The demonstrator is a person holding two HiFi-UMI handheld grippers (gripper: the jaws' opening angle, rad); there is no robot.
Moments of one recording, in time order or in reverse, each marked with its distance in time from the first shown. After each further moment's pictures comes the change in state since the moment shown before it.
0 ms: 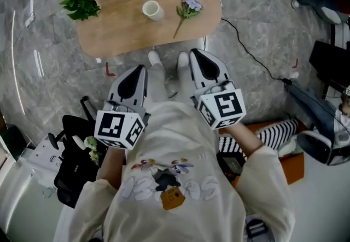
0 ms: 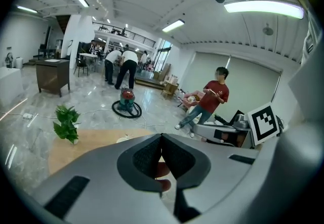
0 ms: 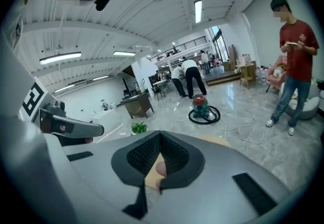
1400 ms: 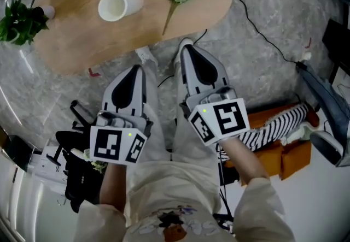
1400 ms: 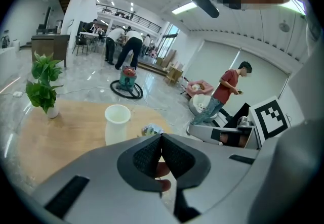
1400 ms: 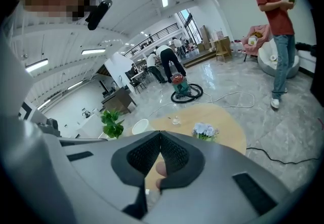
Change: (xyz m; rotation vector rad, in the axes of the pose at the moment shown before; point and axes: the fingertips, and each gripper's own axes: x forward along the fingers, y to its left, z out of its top) left arm 0.218 0.089 -0.154 -0.088 0.137 -0.042; right arm 0.158 -0.123 -0.182 0.273 0.088 -0.162
